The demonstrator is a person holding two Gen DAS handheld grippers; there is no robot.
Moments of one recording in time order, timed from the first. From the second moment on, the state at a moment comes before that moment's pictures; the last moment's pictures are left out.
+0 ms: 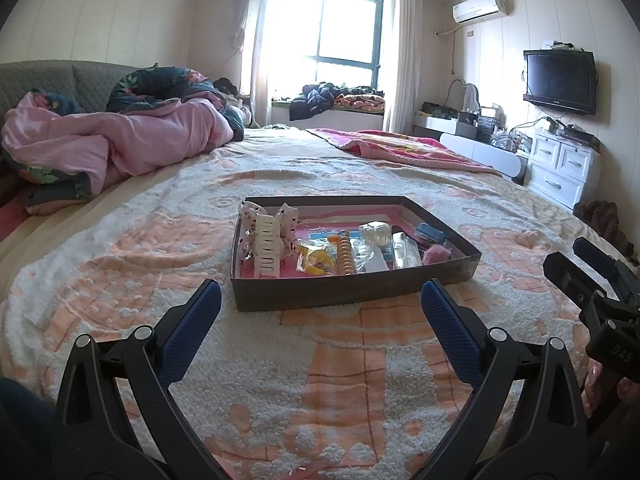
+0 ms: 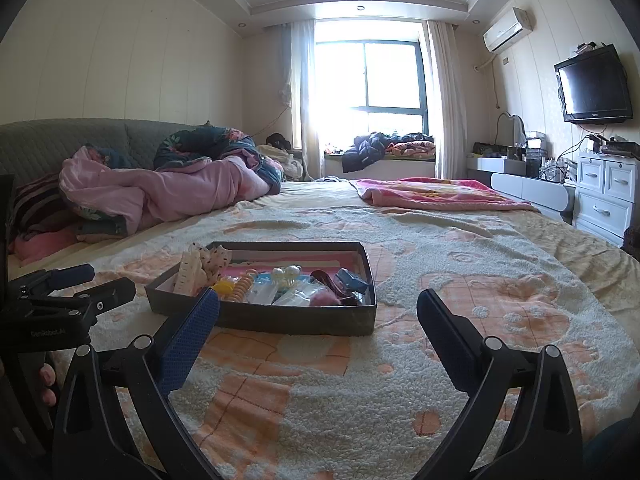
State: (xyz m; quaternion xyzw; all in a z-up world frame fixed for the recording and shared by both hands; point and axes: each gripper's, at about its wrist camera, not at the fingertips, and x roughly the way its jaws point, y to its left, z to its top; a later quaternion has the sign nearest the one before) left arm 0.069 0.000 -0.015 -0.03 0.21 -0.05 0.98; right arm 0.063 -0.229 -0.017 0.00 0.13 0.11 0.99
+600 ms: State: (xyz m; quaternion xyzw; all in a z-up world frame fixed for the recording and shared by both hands) left arm 0.069 -0.001 -0.015 -0.03 0.21 -0.05 0.98; right arm 0.062 -0.229 -0.018 0.00 0.13 0.12 0.98
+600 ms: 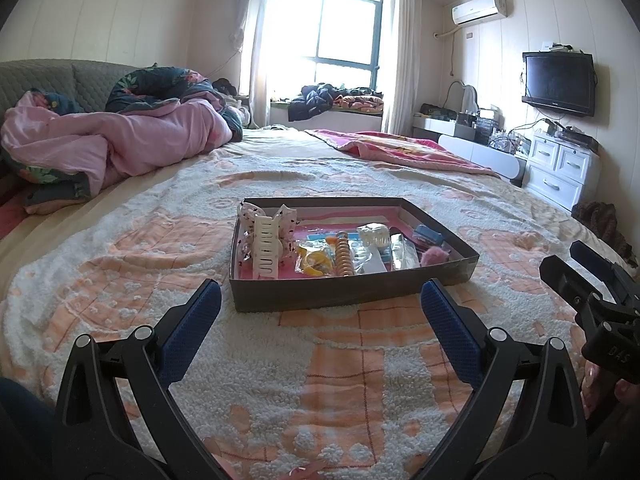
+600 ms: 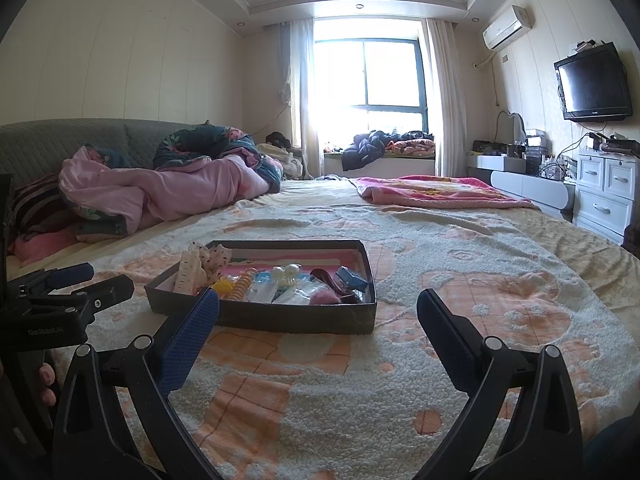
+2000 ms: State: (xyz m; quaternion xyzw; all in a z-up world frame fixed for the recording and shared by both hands) left arm 0.068 -0.001 -0.017 -0.03 0.21 -0.05 0.98; right arm 0.059 -0.227 -0.018 -0.01 0.13 0.12 0.98
